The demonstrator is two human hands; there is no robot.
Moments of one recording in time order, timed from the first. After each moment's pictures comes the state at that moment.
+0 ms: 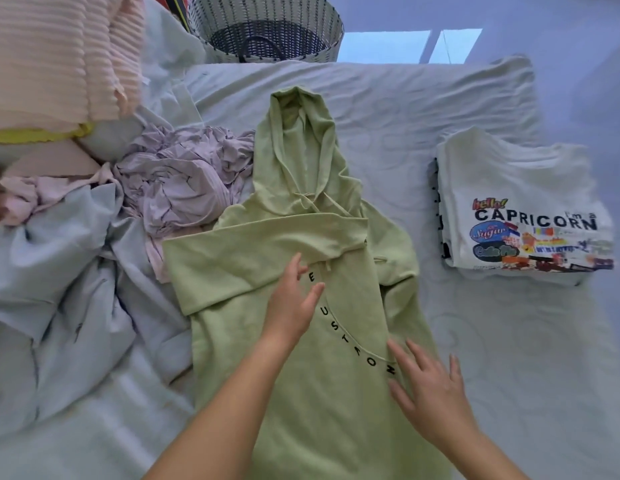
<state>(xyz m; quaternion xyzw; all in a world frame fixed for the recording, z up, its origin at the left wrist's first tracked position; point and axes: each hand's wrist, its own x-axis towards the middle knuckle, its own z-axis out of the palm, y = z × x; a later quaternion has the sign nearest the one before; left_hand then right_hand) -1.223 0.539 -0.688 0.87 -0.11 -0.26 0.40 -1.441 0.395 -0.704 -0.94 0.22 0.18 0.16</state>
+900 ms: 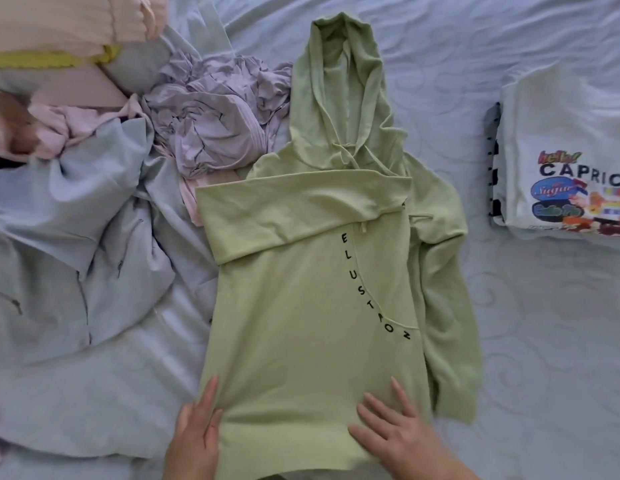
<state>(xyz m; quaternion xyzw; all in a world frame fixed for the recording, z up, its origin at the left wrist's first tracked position) -1.387 0.817 -0.701 0.95 0.03 -0.20 0.24 -1.522 0.502 -0.735 -0.97 -0.18 0.06 0.13</state>
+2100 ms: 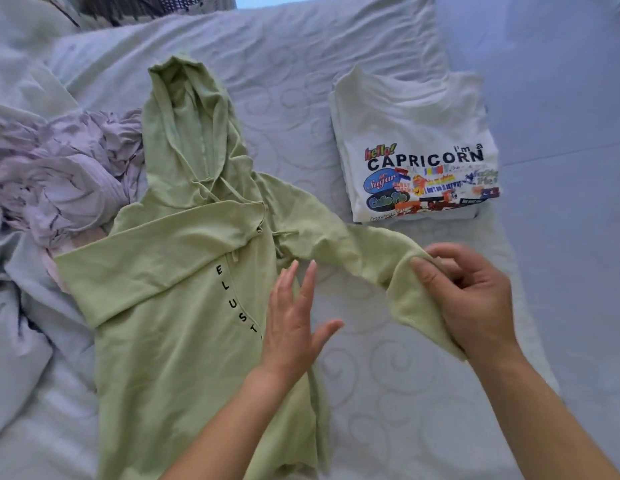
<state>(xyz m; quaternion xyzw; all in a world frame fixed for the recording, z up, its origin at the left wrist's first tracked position) -1.350 0.468 -0.691 0.86 -0.37 -0.13 0.33 -1.447 0.284 -0.566 -0.65 0.42 -0.21 0.60</state>
